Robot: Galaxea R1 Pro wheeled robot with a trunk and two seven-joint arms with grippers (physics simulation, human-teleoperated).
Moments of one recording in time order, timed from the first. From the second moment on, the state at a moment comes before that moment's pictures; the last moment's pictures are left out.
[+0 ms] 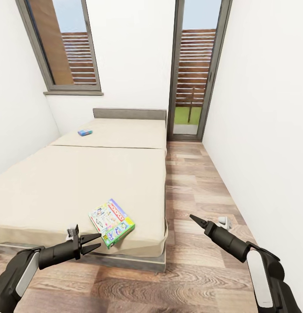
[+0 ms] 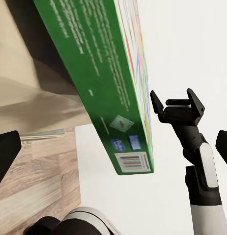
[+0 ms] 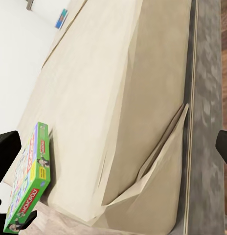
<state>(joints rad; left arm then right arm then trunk) -0.40 0.28 0.18 -0.97 0.40 1.02 -1.24 -0.28 0.07 -0.36 -1.52 -0.46 0.88 0.56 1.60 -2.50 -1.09</state>
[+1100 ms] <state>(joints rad) -0.40 0.28 0.18 -0.97 0.40 1.02 -1.24 -0.28 0.07 -0.36 -1.52 -0.46 0.88 0.56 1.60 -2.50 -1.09</state>
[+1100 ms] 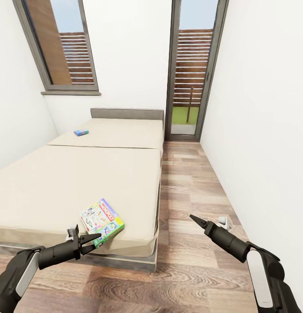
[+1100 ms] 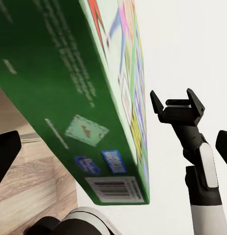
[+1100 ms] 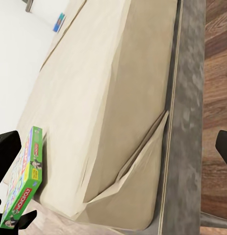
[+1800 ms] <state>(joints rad) -0.40 0.28 0.18 -0.97 0.37 1.05 -1.25 -0.28 0.07 -0.36 -1.52 -0.46 0.88 0.56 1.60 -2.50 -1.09</state>
